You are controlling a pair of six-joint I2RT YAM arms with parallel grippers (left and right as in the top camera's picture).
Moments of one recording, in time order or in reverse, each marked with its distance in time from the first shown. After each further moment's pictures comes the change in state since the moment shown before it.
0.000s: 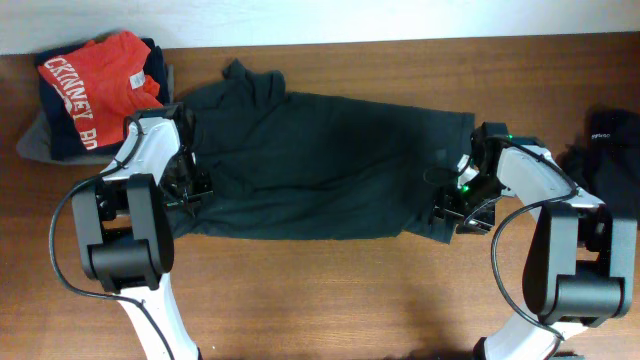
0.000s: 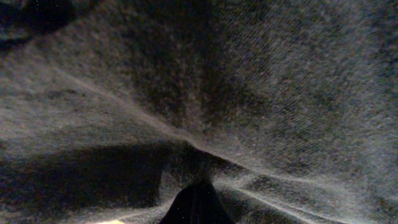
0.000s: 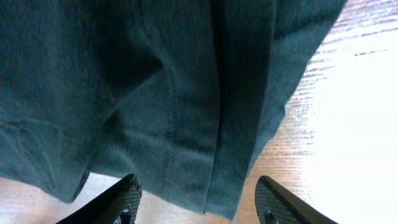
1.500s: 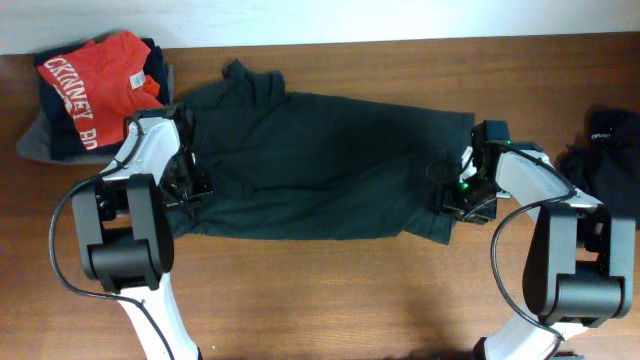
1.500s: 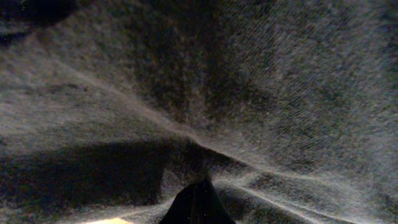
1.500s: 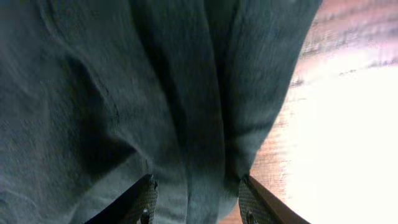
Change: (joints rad) left arm 0.000 0.000 0.000 -0.008 -0.003 0.000; right arm 0.000 -0.002 -0.038 0.192 0.098 0.015
